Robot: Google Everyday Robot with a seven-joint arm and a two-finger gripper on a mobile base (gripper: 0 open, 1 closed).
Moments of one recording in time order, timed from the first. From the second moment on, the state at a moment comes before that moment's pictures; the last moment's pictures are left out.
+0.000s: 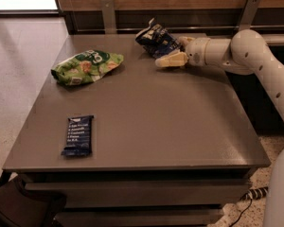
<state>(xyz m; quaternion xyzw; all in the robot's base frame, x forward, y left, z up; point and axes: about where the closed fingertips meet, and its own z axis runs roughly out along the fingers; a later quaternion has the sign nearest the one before) 0.788 -0.114 0.838 -0.38 0.70 0.27 0.54</state>
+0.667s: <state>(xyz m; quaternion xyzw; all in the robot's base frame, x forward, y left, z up) 0.790 -0.104 0.837 -0.38 0.69 0.28 0.55</state>
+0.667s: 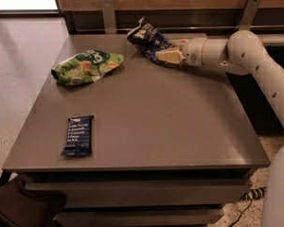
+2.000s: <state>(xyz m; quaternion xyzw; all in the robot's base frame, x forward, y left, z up) 0.781 -0.105 0.854 -0.39 0.70 0.26 0.54</state>
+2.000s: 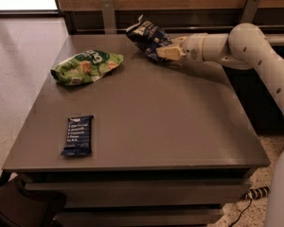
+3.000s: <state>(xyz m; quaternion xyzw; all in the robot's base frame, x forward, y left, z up) 0.680 -0.173 0.947 -0.39 0.70 0.21 0.55</state>
